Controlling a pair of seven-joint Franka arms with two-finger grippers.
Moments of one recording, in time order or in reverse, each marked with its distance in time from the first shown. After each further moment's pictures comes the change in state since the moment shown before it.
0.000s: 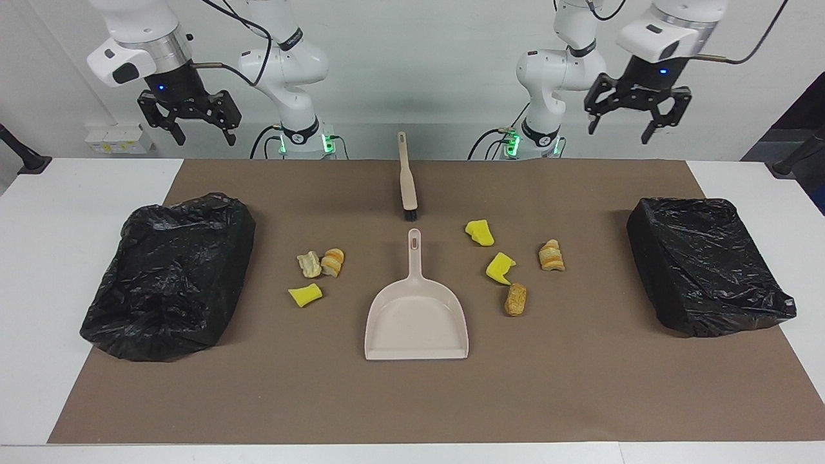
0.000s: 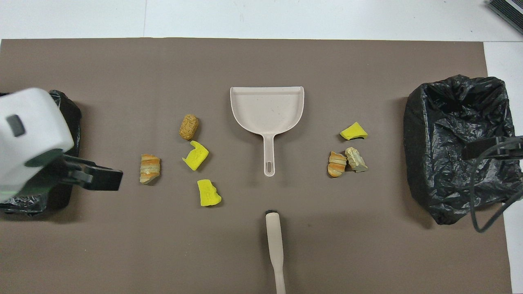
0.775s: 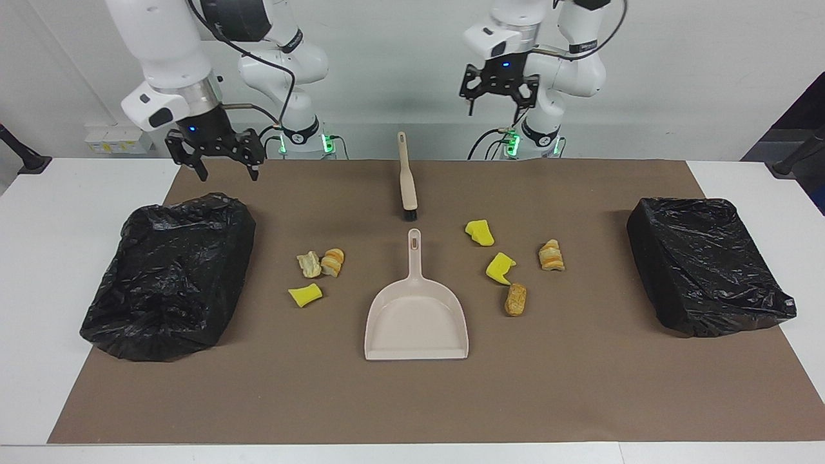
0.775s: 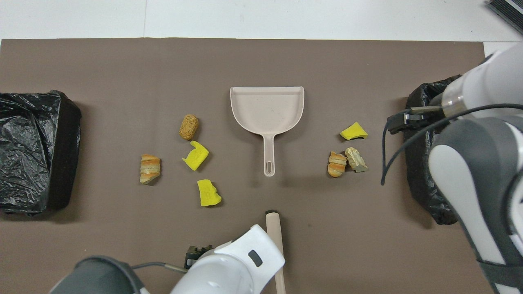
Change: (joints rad) left arm -0.454 -0.095 -0.069 -0.428 -0.001 0.322 -0.665; right arm 0.131 0.214 0.014 0.032 0.002 0.166 0.159
